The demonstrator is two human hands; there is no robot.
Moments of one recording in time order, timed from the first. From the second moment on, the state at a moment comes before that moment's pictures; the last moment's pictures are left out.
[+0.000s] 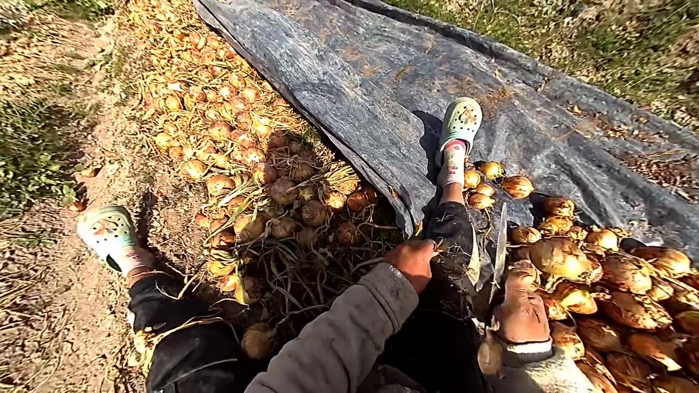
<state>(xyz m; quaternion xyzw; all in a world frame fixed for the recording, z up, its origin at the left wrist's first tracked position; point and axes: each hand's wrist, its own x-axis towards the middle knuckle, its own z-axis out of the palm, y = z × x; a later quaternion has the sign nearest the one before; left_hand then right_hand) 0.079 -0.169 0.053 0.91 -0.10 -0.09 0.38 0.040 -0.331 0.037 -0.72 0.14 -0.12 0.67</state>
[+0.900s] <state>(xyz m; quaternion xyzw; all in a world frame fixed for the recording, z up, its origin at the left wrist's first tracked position) 0.089 -0.034 -0.025 0.88 0.11 -0.12 0.45 0.012 -0.313 -0.007 -0.75 0.11 0.24 0.61</state>
